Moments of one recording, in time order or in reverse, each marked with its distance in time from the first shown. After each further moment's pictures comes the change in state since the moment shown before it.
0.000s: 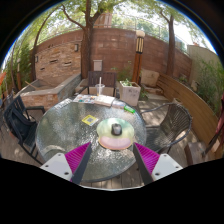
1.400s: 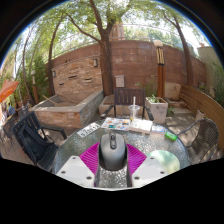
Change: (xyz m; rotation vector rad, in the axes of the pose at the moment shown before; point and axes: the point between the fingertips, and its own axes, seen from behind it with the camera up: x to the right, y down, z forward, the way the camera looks) arm -0.180 -0.133 0.137 0.180 -0.246 0.020
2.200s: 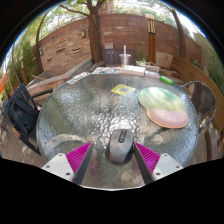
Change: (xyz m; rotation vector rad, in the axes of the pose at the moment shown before) arm 0.003 0.257 -0.025 -0.326 0.105 0.060
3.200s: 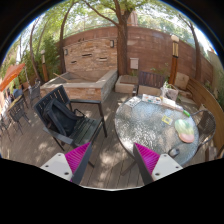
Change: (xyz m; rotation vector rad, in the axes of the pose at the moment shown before) arm -0.342 -0.065 -0.257 0.097 -0.115 -0.152
